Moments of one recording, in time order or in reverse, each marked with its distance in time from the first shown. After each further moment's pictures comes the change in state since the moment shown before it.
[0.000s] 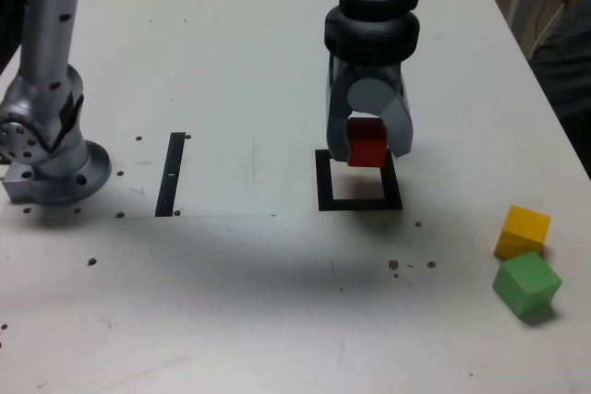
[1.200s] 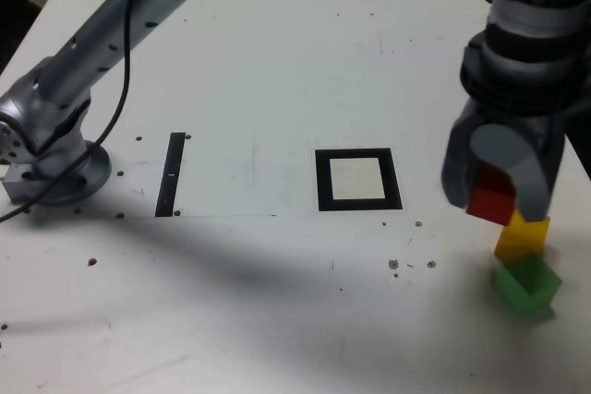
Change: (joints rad) arm -0.253 0.401 -0.928 0.490 0.074 0.187
